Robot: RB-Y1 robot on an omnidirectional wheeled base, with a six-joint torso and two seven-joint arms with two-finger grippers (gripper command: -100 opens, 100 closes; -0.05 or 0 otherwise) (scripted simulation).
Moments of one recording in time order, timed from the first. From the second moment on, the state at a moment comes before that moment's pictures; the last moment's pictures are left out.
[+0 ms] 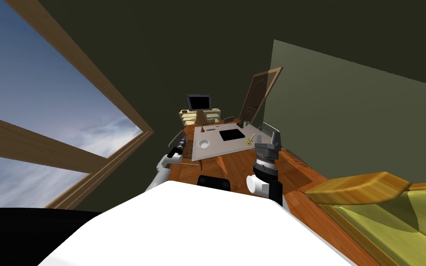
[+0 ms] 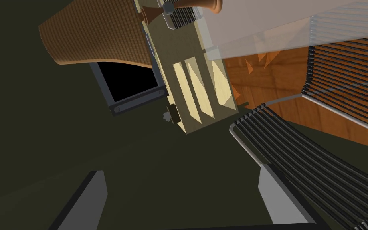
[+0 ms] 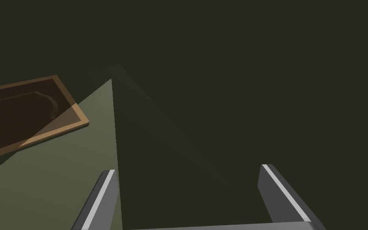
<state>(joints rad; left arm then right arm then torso) 0.10 0.26 0.16 -1.56 0.11 0.19 -0.11 0.49 -0.01 0.07 -2.22 -0.10 -0.53 0.05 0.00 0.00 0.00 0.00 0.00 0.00</state>
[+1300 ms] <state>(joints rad) -0.08 0.29 0.21 -1.20 0.08 0.43 -0.06 0.49 -0.01 0.07 -2.22 -0.10 -0.53 0.05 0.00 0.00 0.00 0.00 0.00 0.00</state>
